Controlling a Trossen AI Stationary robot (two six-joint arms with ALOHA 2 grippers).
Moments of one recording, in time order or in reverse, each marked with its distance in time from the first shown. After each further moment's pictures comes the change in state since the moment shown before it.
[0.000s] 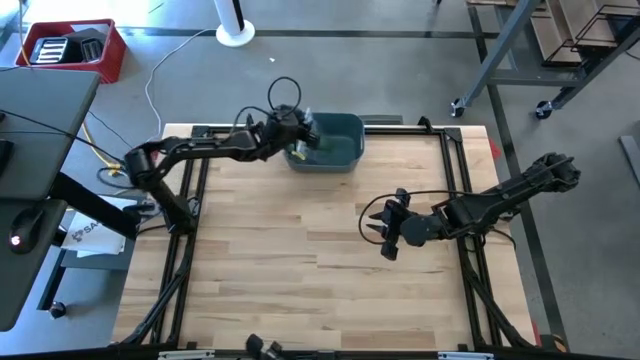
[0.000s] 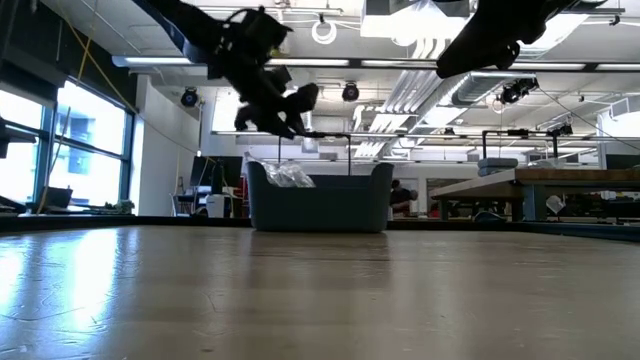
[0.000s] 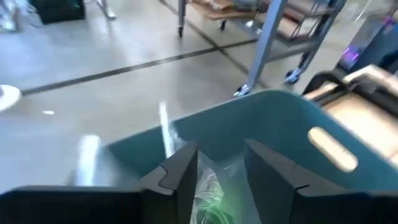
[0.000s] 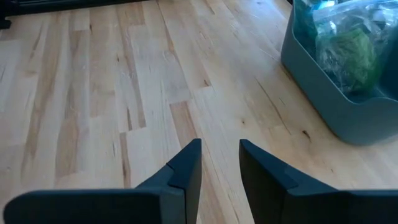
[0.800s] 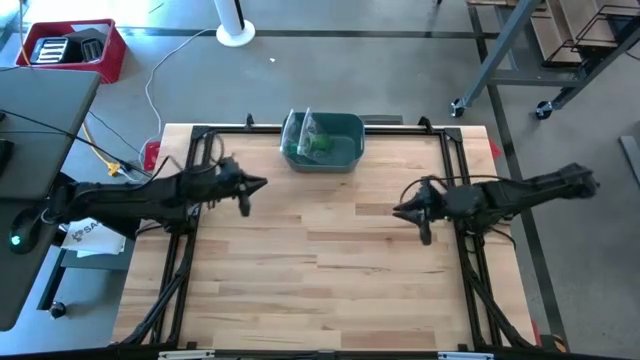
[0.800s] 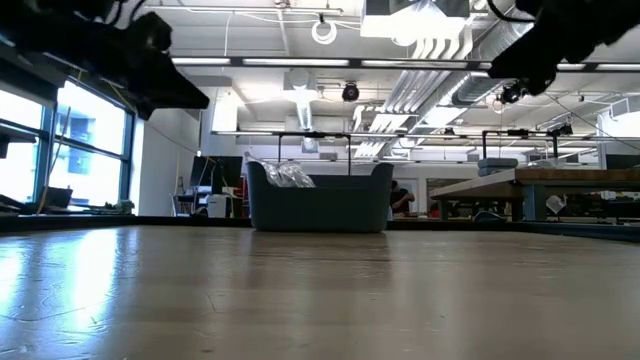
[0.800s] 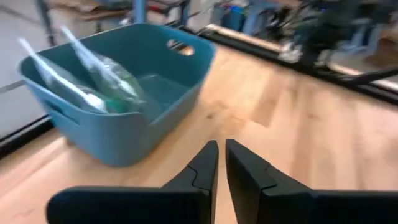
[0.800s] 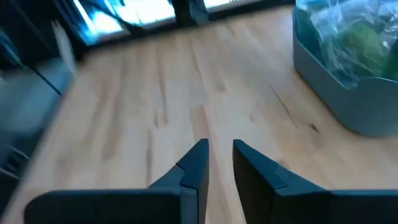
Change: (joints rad) left arm -0.286 -0.986 -0.708 -0.168 0.240 0.104; right arm -0.128 -0.492 -0.267 -0.013 -0.249 -0.093
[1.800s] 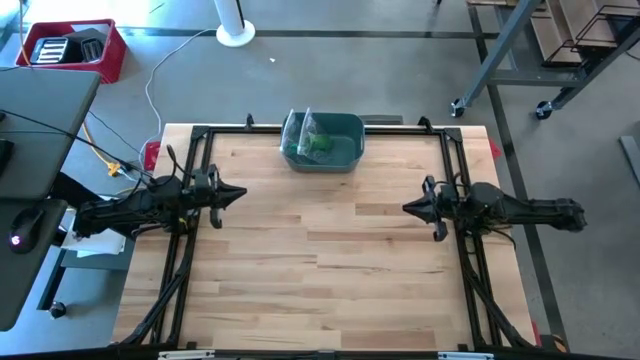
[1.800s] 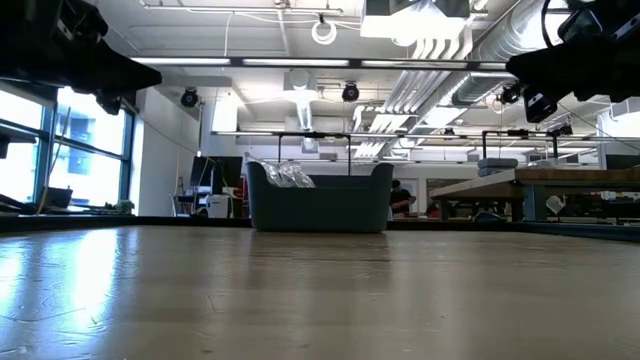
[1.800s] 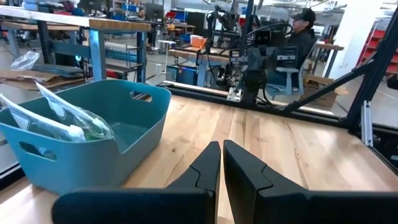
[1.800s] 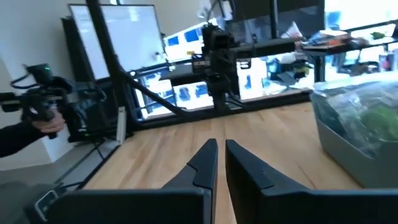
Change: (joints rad) left arm -0.087 -0.682 -0.225 -0.161 0.079 0.114; right arm -0.278 -0.583 -0.506 0.485 -0.363 -0.134
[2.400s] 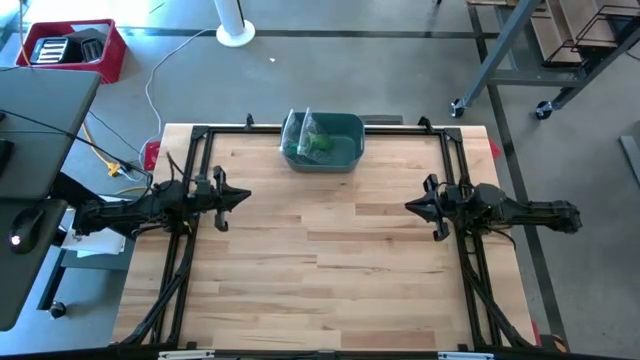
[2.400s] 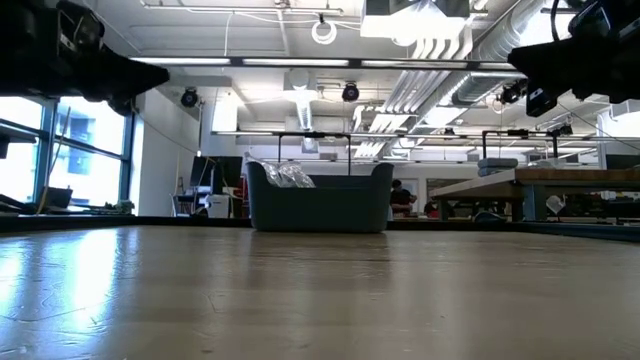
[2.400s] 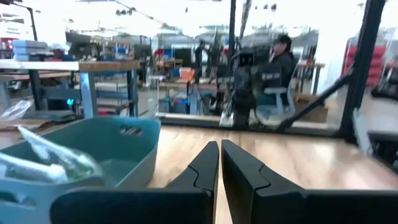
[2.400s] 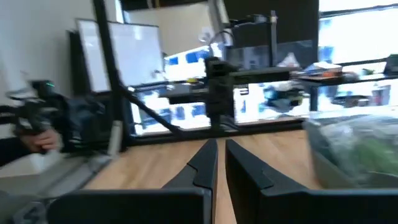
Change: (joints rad) left arm -0.022 0.011 -0.146 0.316 0.020 0.114; right arm 0.003 -0.079 -0.055 0.093 -0.008 -0.064
